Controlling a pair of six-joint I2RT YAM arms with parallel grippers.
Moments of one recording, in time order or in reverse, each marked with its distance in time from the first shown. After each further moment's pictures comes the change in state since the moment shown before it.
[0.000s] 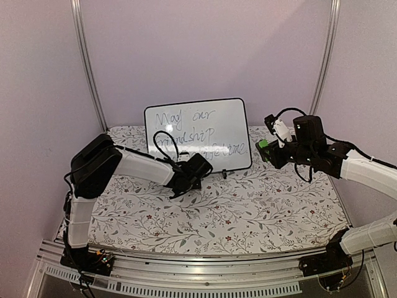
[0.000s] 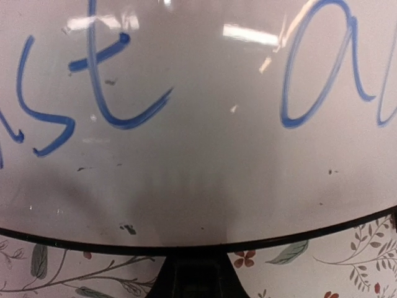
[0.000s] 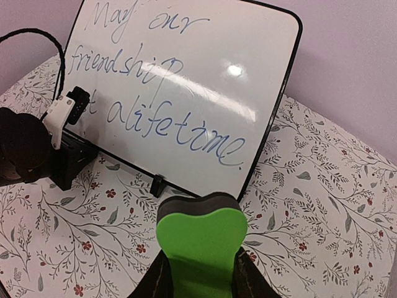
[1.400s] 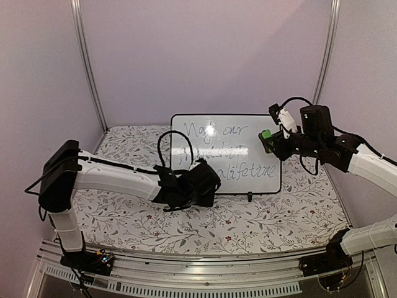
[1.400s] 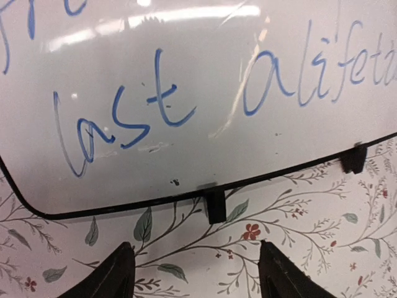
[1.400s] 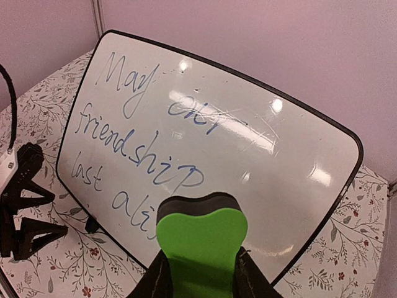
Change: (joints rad) left arm -0.237 -0.230 -0.090 -0.111 0.081 0.067; right arm 0.000 -0.031 0.097 -0.101 0.001 -0.015
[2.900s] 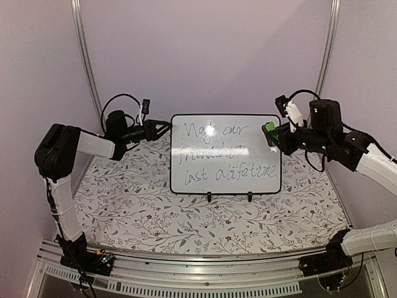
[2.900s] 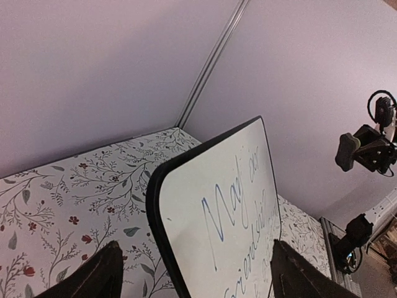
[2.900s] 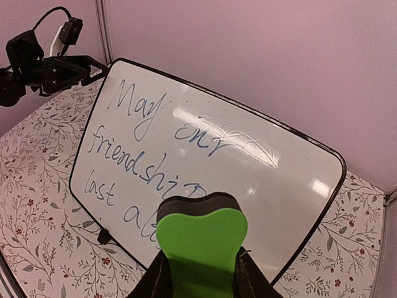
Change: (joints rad) left arm 0.900 0.031 -0.163 1.233 1.387 0.331; right arm 0.000 -0.068 0.049 -0.031 -0.016 0.016
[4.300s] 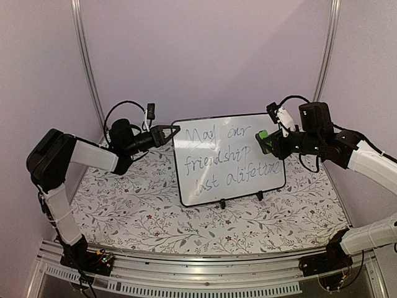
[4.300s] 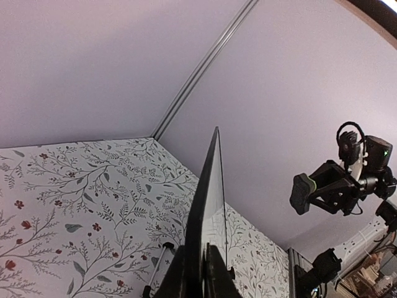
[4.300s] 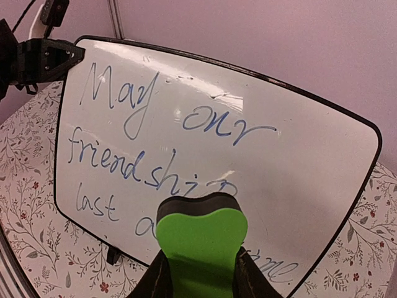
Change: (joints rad) left arm -0.153 -0.096 -0.163 0.164 -0.182 -0.210; right arm 0.001 0.080 0.001 -0.021 -0.063 0.007
